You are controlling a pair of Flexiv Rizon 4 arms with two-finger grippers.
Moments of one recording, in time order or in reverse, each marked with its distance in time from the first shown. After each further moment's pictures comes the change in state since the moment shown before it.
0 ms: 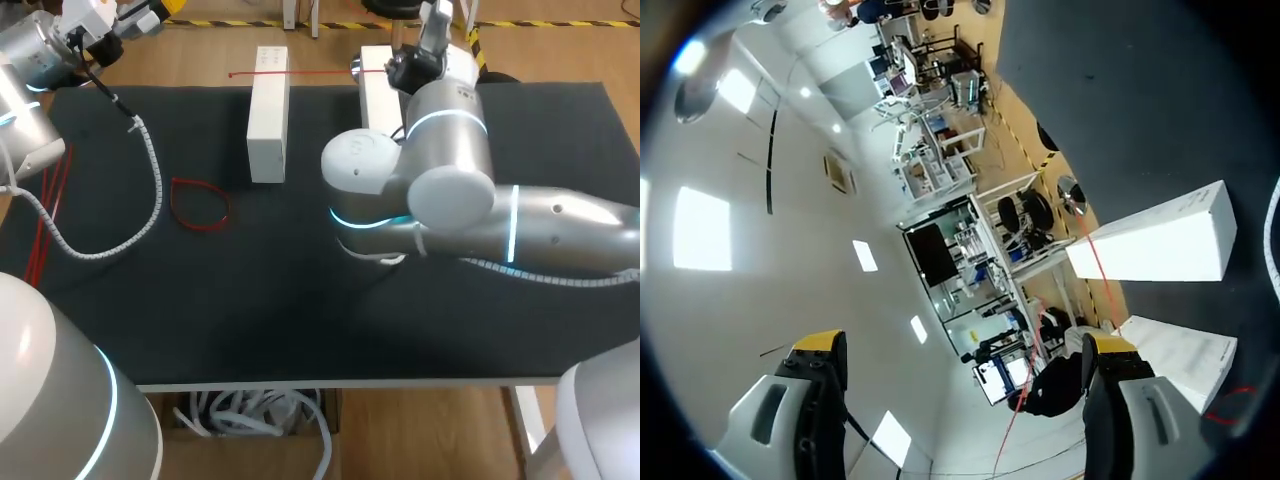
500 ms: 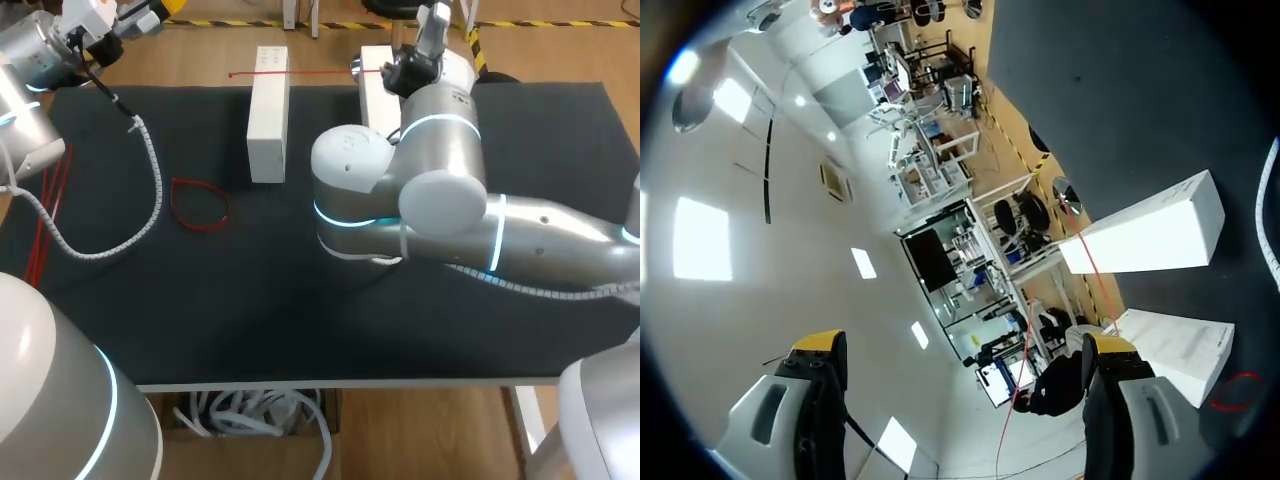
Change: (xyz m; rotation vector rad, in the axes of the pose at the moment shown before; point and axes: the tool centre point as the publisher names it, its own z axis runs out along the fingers) left arm 0.000 0.000 0.000 0.000 0.000 0.000; right arm -0.005 -0.005 -0.016 -0.022 -0.017 0.040
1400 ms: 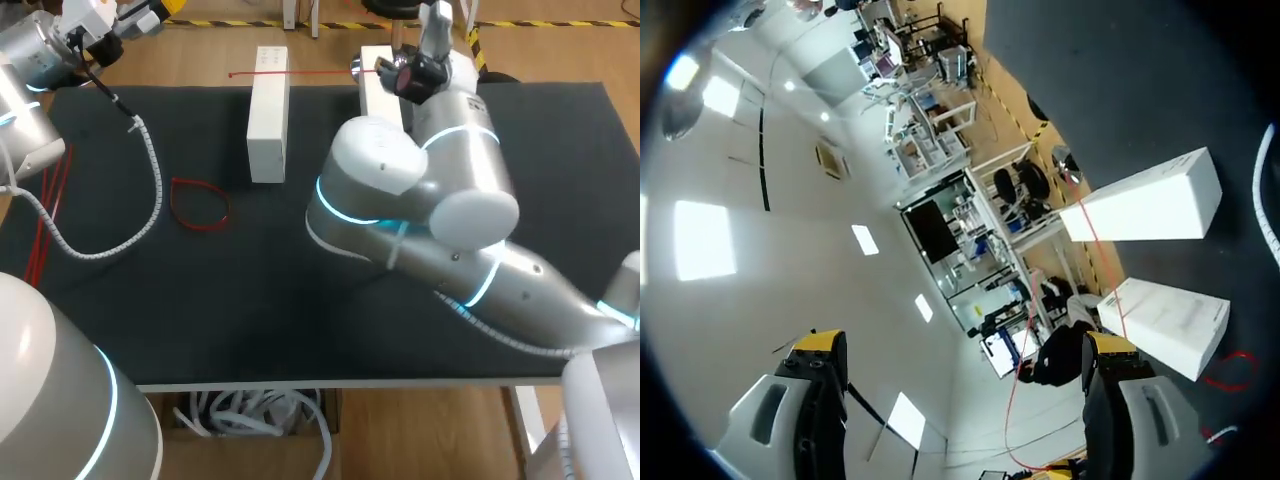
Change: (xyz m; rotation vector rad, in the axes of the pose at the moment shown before) left arm 0.000 0.000 0.000 0.000 0.000 0.000; right arm 0.006 -0.015 -0.022 0.116 -0.010 0.028
